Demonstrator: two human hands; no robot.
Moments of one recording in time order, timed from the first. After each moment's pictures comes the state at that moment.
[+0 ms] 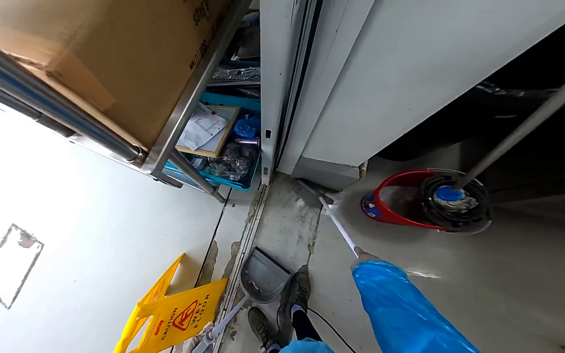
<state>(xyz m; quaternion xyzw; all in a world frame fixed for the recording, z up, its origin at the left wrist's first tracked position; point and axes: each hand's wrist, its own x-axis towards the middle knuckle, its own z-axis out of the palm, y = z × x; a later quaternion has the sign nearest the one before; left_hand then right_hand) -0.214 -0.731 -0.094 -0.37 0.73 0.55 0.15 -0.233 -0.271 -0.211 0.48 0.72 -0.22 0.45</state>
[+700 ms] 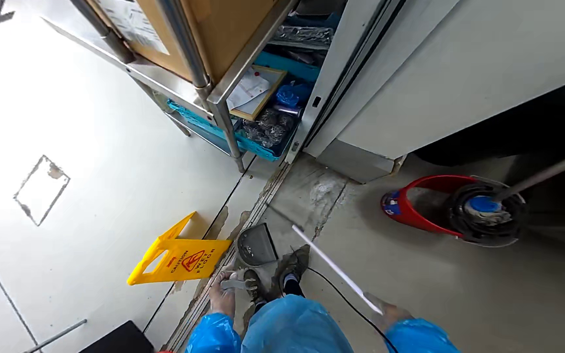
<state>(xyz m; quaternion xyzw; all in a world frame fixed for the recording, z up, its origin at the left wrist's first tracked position) -0.180 -0.728 -0.133 -0.26 0.77 0.56 0.15 -0.096 -0.351 -0.105 0.29 0.77 -0.22 0.53</state>
